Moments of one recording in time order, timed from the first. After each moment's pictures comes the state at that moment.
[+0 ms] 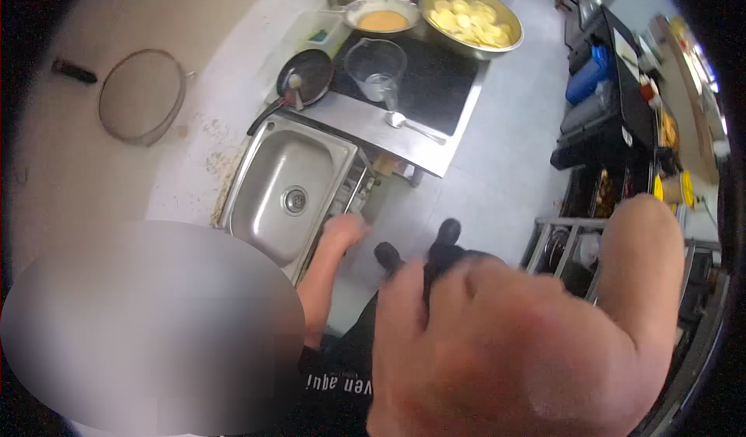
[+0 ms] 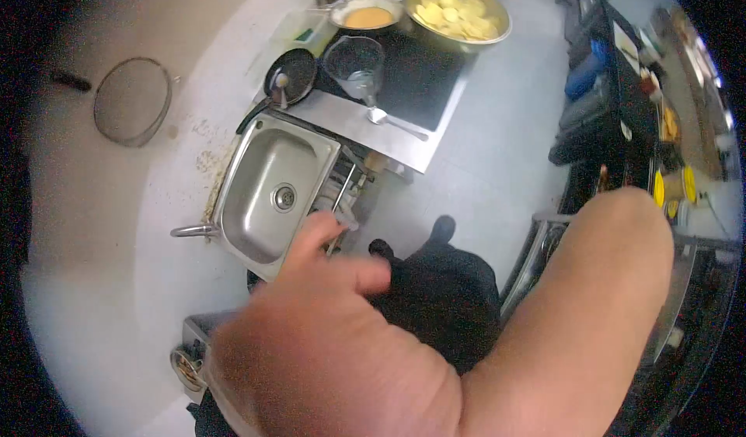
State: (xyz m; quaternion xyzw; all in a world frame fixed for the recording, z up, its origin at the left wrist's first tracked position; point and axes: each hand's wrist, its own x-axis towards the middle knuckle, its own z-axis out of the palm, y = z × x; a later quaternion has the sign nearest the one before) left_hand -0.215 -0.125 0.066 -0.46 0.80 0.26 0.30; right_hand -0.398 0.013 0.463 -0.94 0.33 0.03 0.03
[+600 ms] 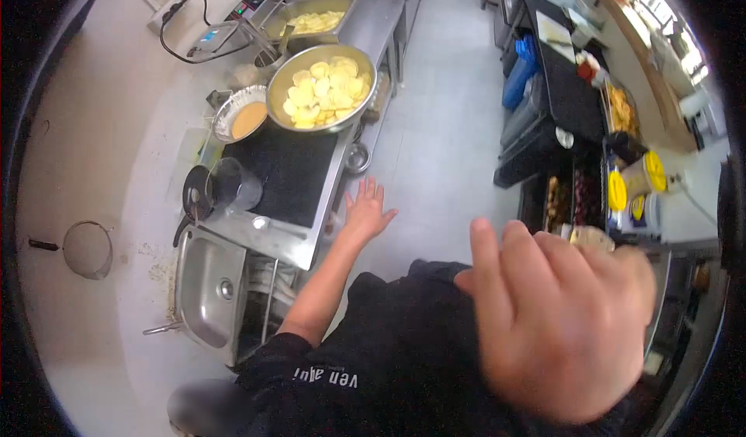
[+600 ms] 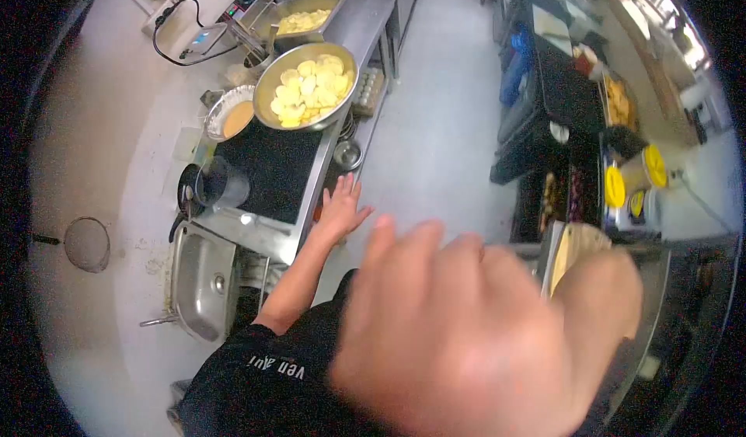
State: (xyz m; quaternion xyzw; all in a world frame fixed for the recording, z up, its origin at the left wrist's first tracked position) left_hand -0.674 -0.113 0.068 -0.34 0.93 0.15 0.07; right_hand -0.750 0.100 0.465 -0.68 0.72 0.11 -0.10
